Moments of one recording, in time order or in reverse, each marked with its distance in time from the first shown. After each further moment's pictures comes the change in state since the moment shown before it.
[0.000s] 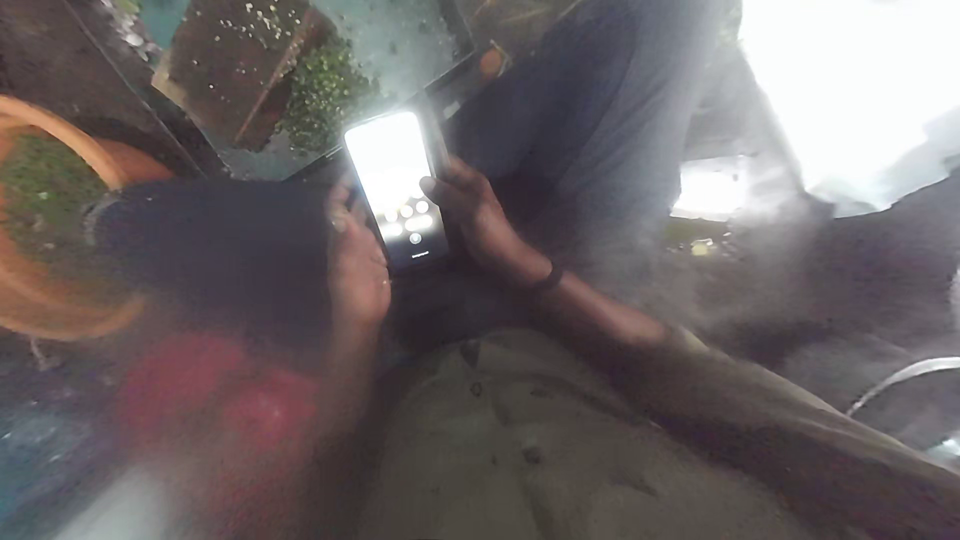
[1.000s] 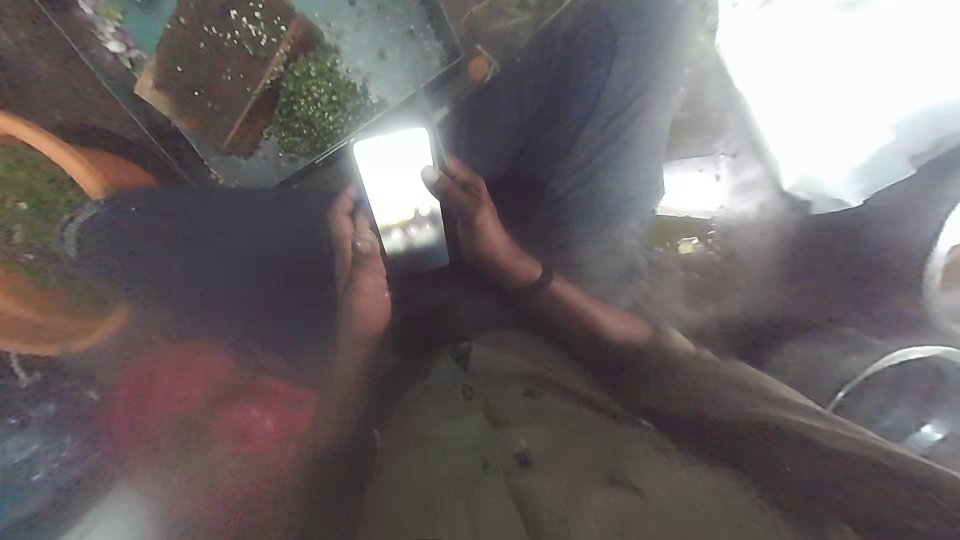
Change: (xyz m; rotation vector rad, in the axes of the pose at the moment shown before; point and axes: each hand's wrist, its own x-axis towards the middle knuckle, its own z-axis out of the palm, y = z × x) left_hand -0.007 -0.007 0.006 0.137 -0.036 0.004; right_hand 0.001 0.005 -0.004 -0.023 0.077 -0.083
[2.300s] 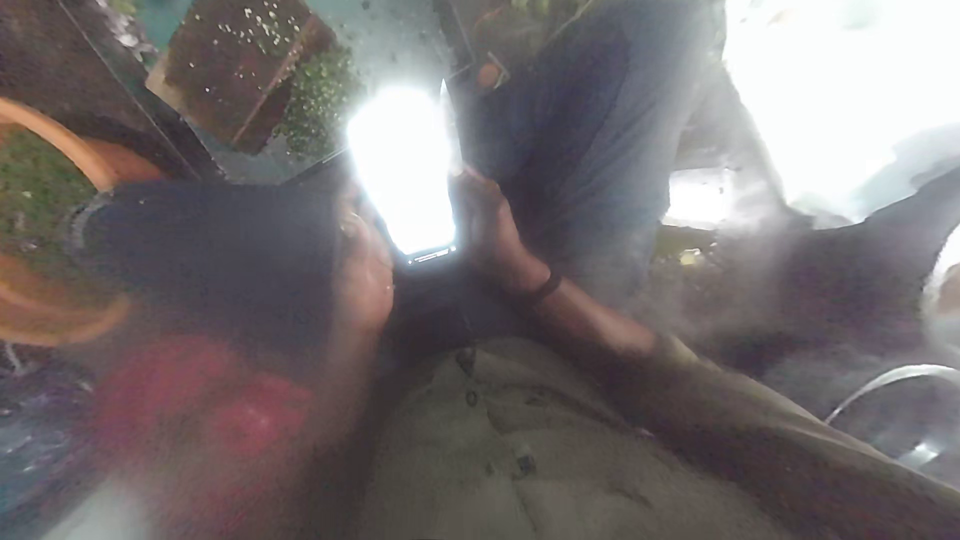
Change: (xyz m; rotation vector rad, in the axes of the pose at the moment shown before) left_hand 0.007 0.013 0.002 -0.157 -0.018 -0.034; right_hand -0.037 -0.019 -0.009 0.110 0.035 0.198
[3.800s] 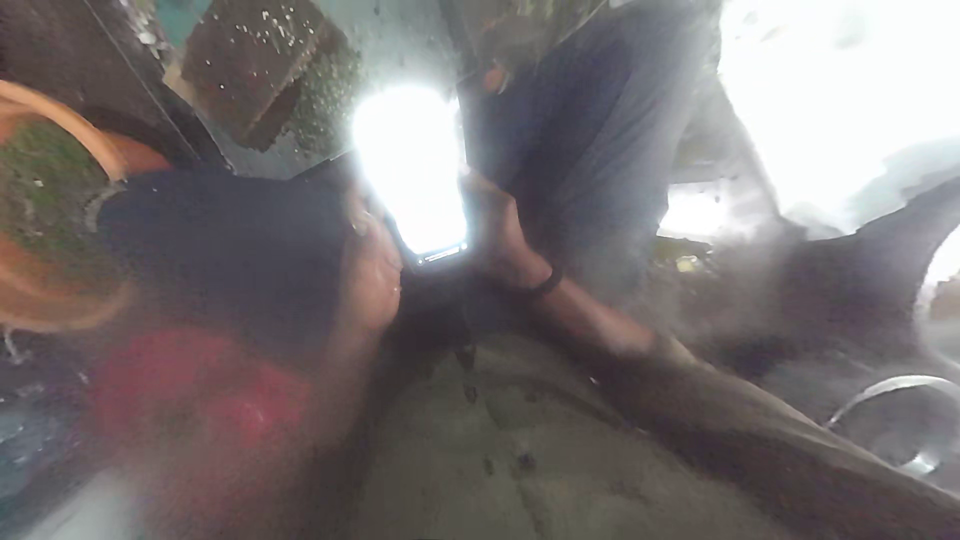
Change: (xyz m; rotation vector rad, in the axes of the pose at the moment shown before) left_hand -0.005 0.005 0.004 -0.005 -0.032 -0.004; right_hand 0.005 -0.001 0.002 0.172 -0.041 0.048
